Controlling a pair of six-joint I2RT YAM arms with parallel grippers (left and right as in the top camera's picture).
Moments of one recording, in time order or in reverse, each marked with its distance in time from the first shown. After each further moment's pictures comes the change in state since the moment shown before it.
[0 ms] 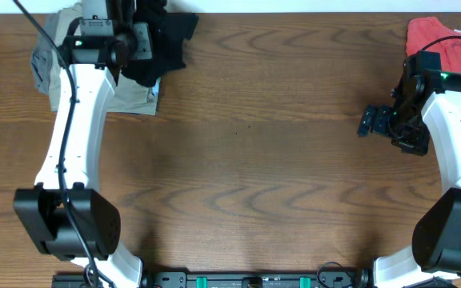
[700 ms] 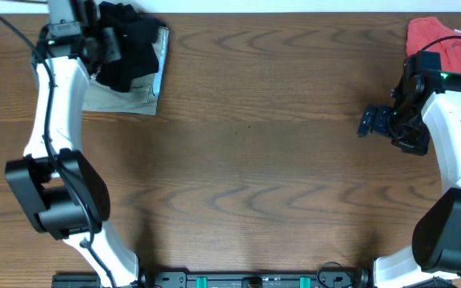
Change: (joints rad) left arm 0.199 0.168 0.003 0.080 0.023 -0.016; right arm 0.000 0.000 0.000 0.000 0.000 0.000
